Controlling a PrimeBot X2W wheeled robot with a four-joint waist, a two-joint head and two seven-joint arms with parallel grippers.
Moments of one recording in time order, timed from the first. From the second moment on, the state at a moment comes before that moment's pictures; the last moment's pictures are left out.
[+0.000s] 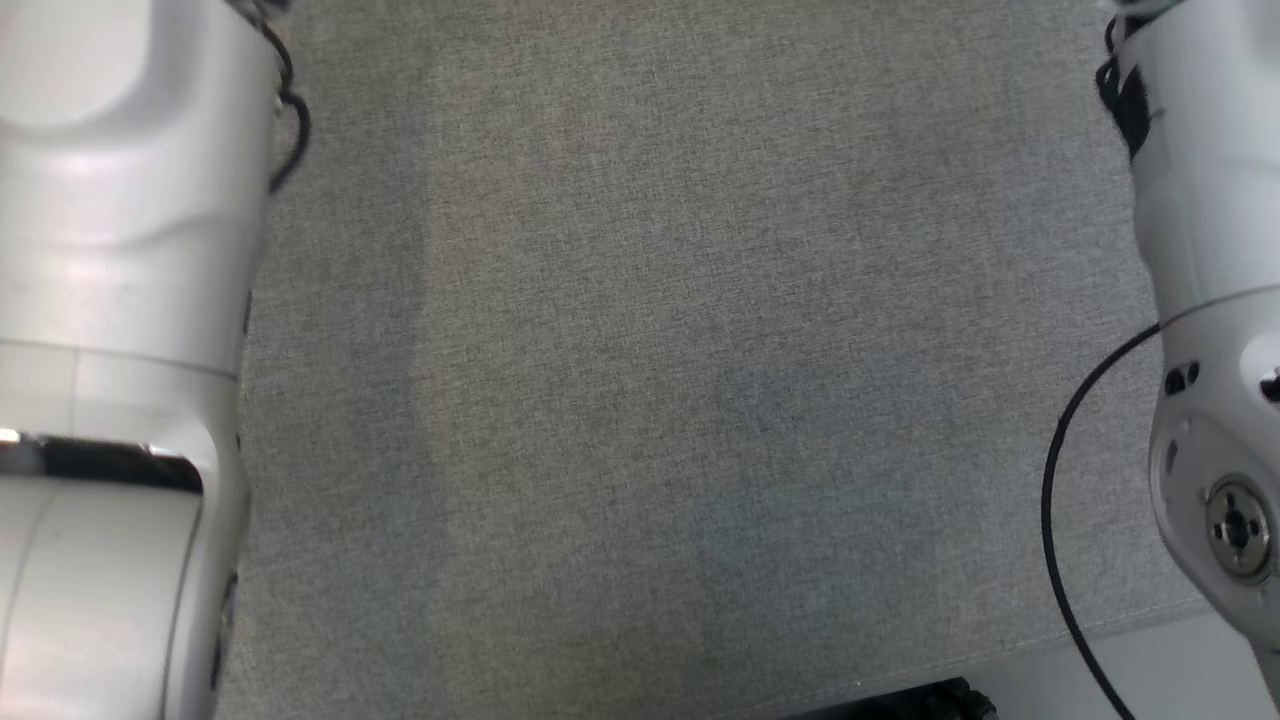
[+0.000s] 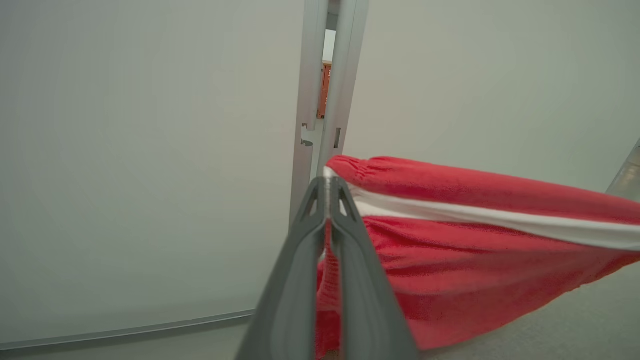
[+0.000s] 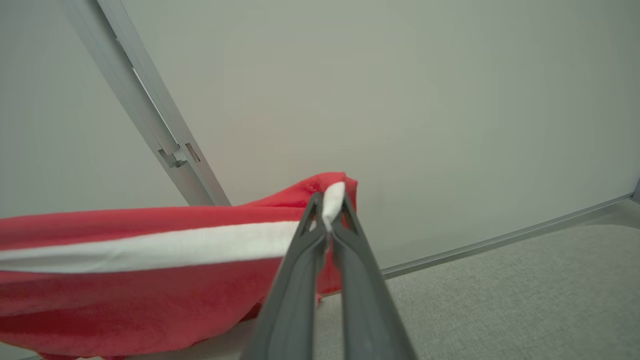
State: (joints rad) left arm -1.44 0.06 -0.26 0.91 -0.37 -0.01 -0.26; right arm -1.40 -0.07 -0.13 0.98 0.27 0.13 -0.26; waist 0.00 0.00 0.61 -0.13
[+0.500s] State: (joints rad) left arm -0.83 0.08 -0.30 0.80 -0.23 -0.11 -0.26; right arm -0.97 -0.12 0.09 1.04 0.43 0.13 -0.25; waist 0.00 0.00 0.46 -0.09
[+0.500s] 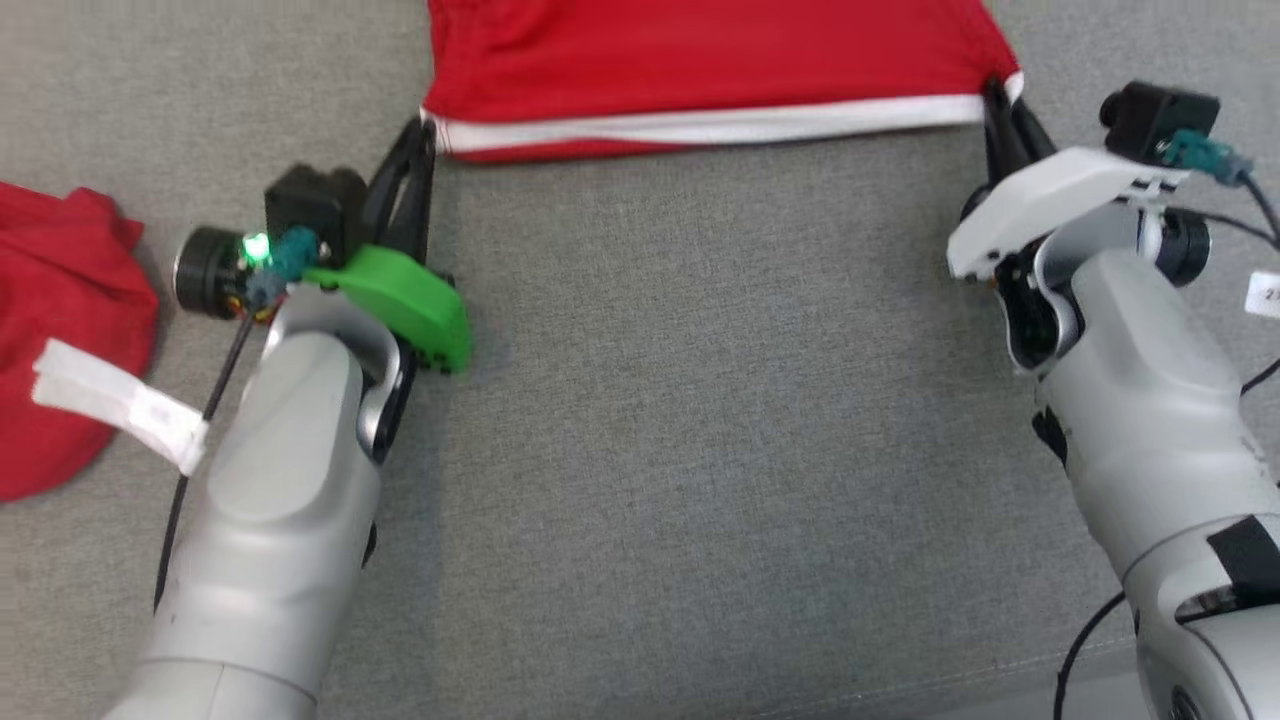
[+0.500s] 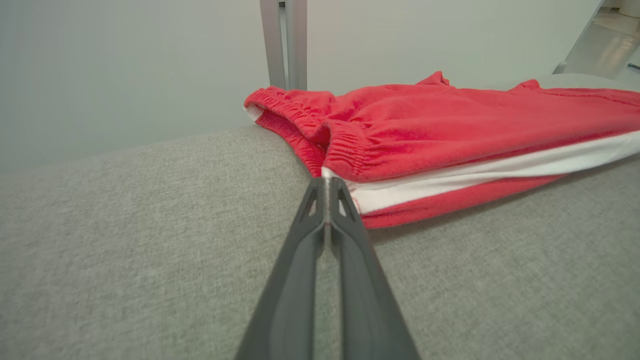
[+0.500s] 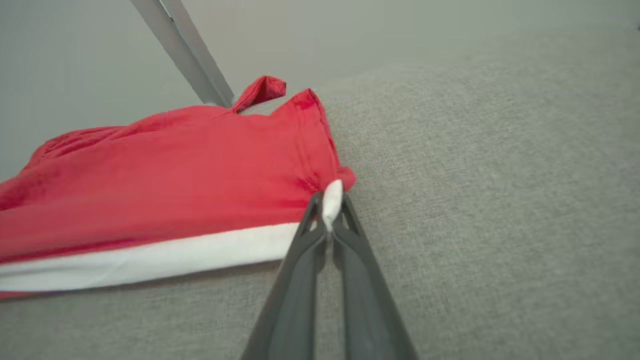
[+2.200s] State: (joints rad) left arm -0.22 0.22 -0.58 0.37 -0.24 -0.11 -0.26; right arm -0.51 -0.80 0.64 0.34 1.04 0.13 0.42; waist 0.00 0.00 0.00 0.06
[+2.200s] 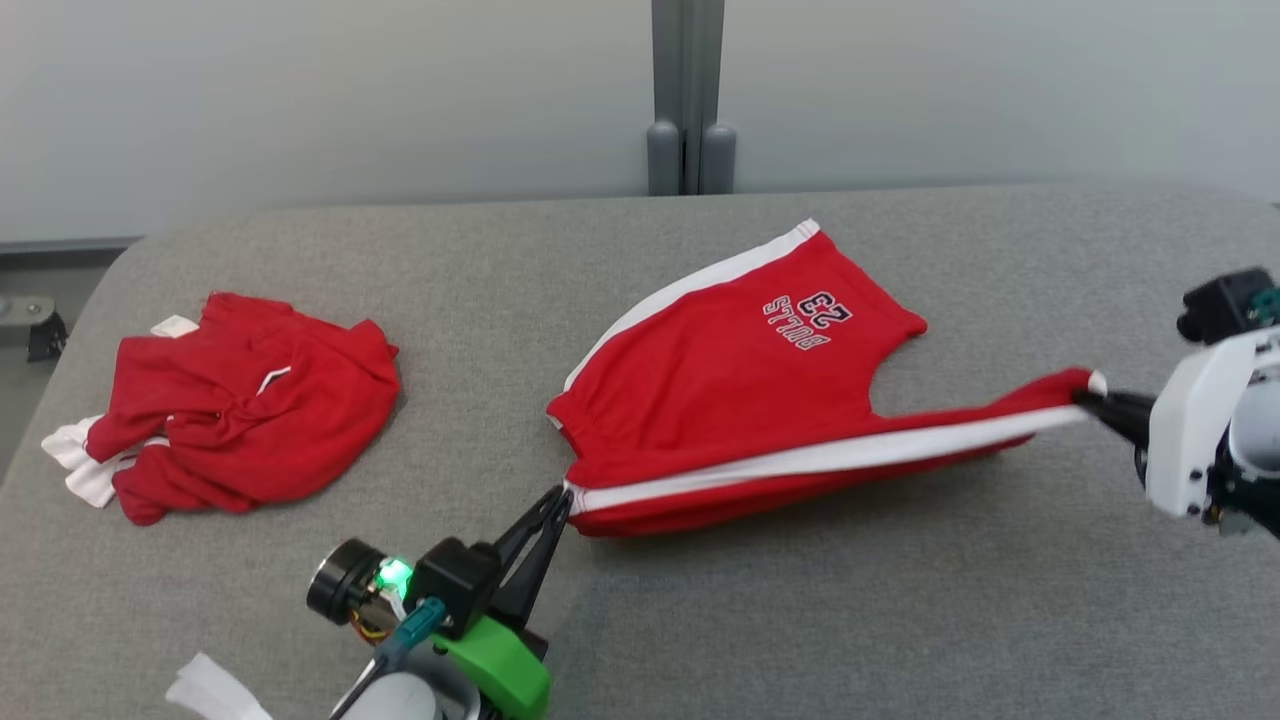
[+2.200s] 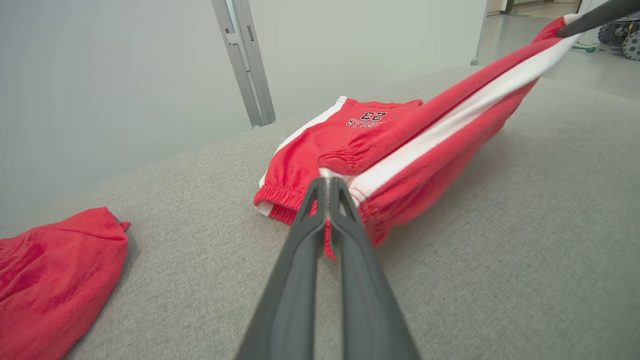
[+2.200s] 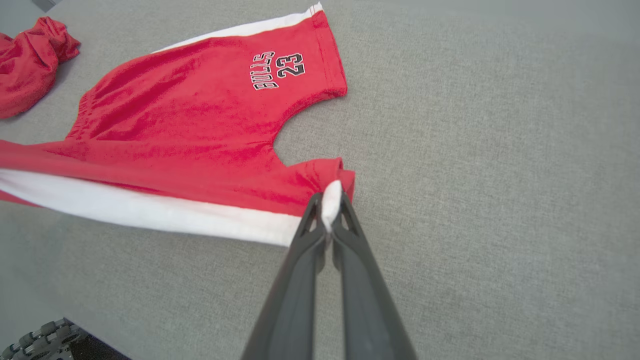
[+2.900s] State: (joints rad) left arm -0.66 0.05 -0.60 0.58 -0.24 -0.06 -0.26; right arm -1.13 -0.75 0.74 0.57 0.88 0.13 0.55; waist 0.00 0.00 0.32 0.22
